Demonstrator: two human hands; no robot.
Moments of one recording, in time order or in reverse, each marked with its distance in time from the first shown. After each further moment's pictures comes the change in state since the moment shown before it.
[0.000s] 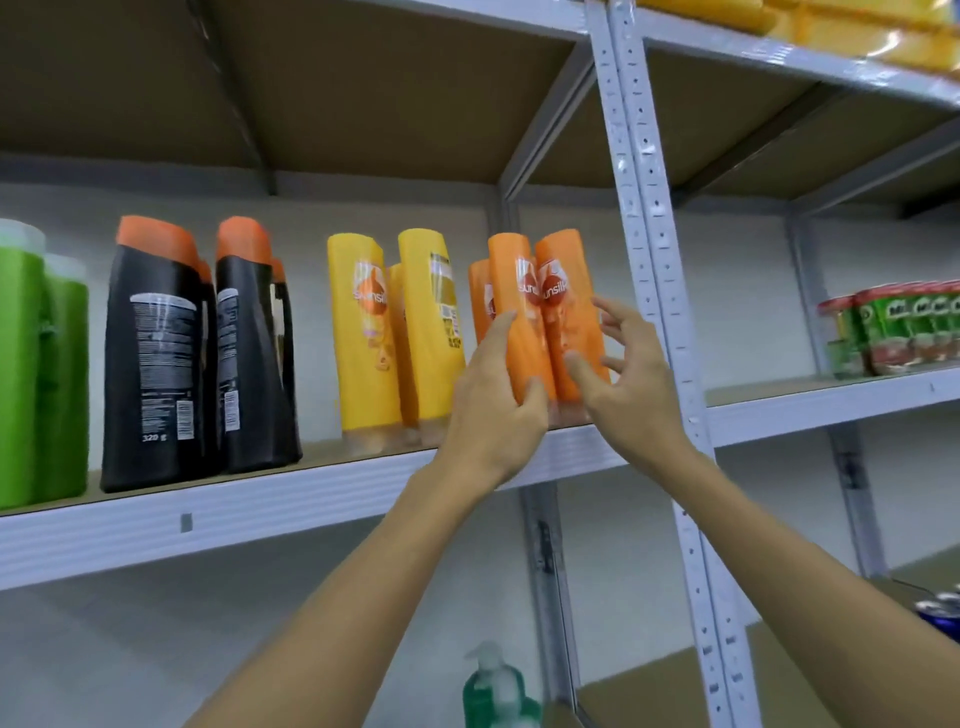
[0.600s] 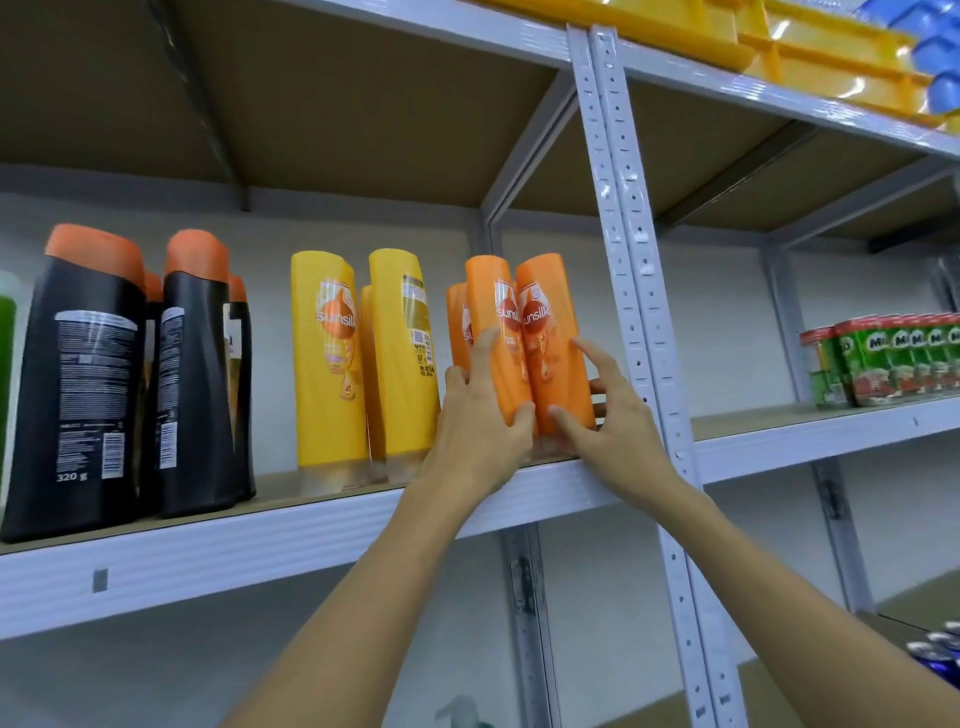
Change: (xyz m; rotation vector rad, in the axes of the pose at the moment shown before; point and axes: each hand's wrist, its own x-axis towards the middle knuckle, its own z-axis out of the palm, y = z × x) left_hand 0.029 -0.016 0.024 0.162 -0.017 -0.091; right_hand 0.012 0.053 -0.003 -0.148 -0.189 0.044
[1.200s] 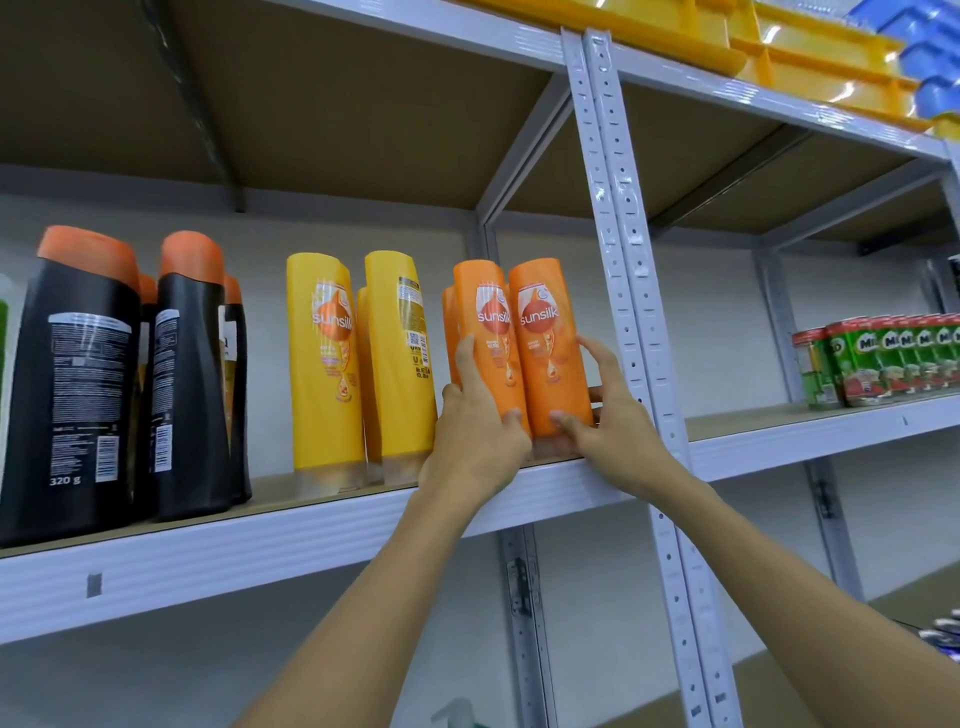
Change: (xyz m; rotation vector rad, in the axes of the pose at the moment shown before) left_hand 0.000 0.000 0.007 -0.031 -0.009 -0.113; right_hand 0.004 -0.005 -0.008 0.042 -0.106 0.069
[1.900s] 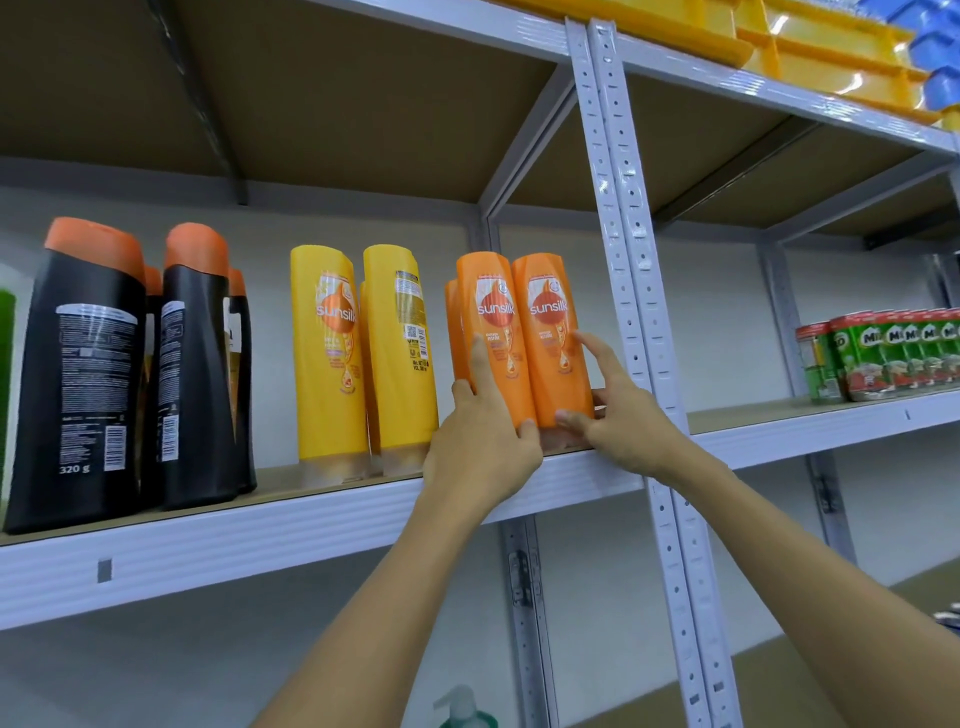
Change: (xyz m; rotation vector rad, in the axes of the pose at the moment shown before) left_hand -0.015 0.003 -0.003 0.244 -0.034 0.028; right_hand 0.003 -0.014 -0.016 -0.142 -0.164 0.087
